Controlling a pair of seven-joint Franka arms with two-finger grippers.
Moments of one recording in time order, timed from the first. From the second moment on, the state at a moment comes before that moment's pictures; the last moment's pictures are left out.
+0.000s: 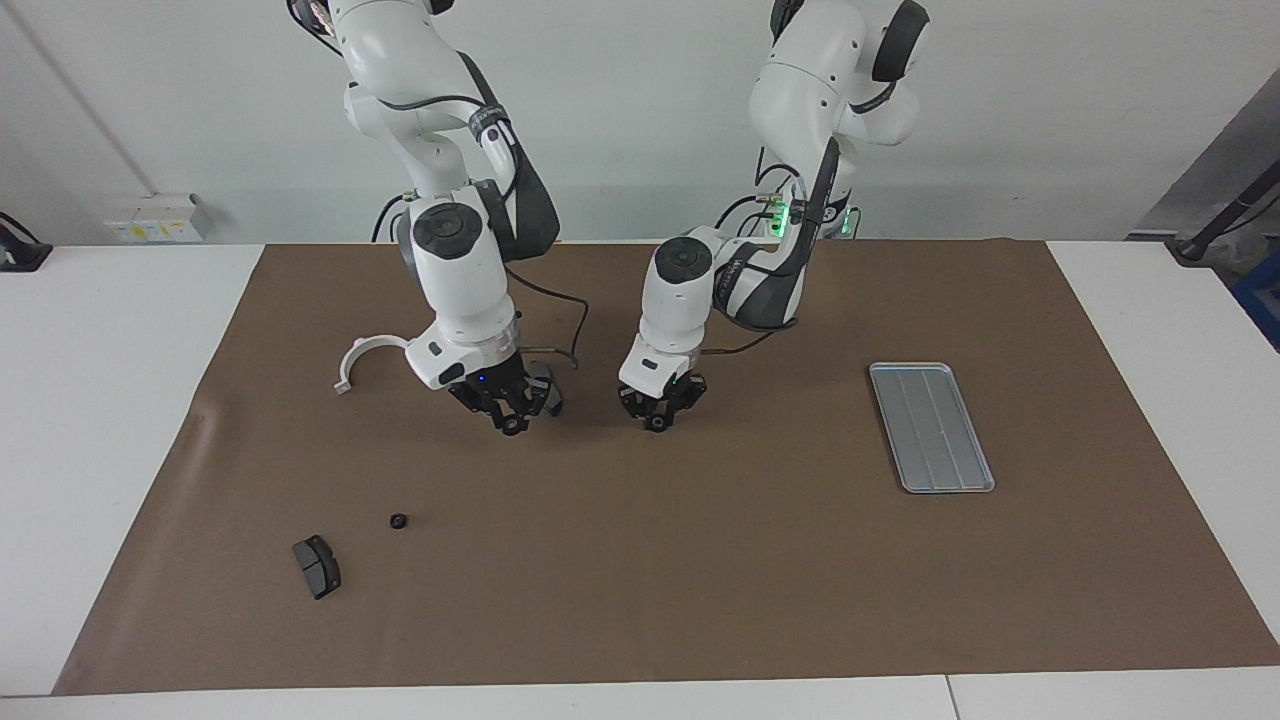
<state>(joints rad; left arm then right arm) -0.61 0.47 -0.07 -1.79 0.05 2.38 -0.85 0.21 0.27 0.14 -1.84 -0.04 2.22 0.51</state>
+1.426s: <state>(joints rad) 0.07 0.32 -0.07 -1.80 0.00 2.10 0.04 0.49 0.42 0.14 -1.87 -0.05 2.44 0.85</state>
